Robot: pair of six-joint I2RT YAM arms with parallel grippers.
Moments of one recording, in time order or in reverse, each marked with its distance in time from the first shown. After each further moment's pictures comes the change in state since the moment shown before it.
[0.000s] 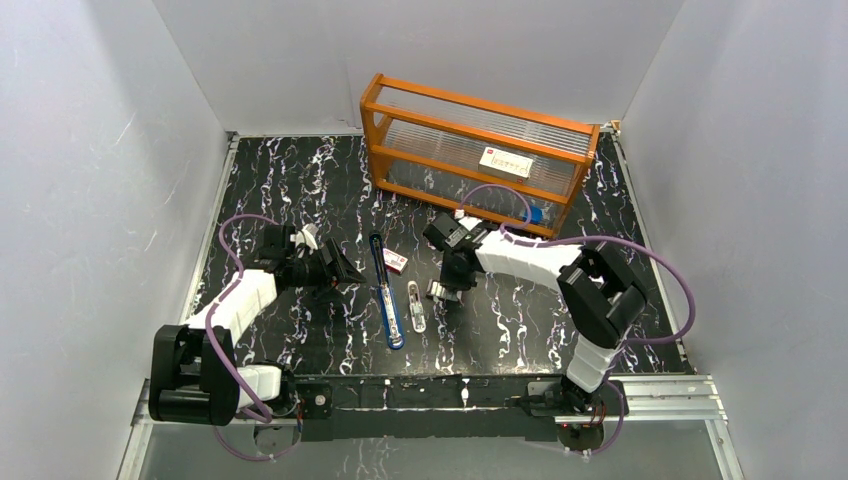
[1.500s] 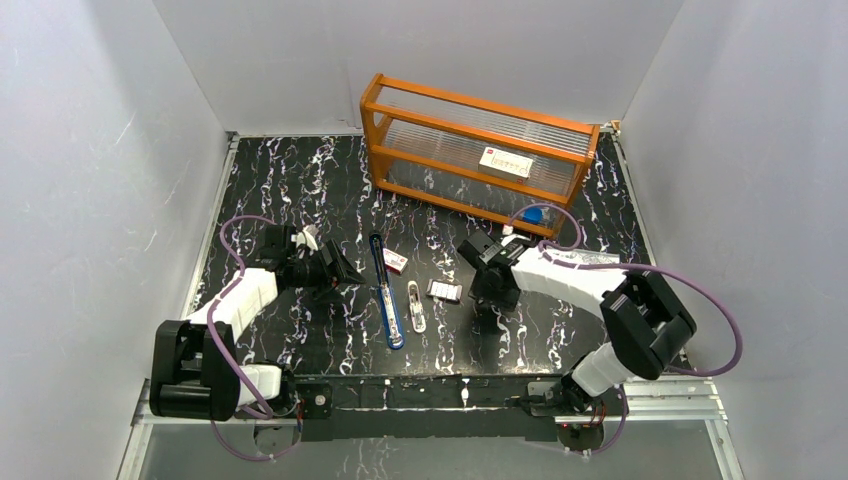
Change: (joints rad) left arm 0.000 0.021 0.000 0.000 -0.011 -0.002; right arm -0.065 -0.264 -0.265 -0.112 0.095 0.143
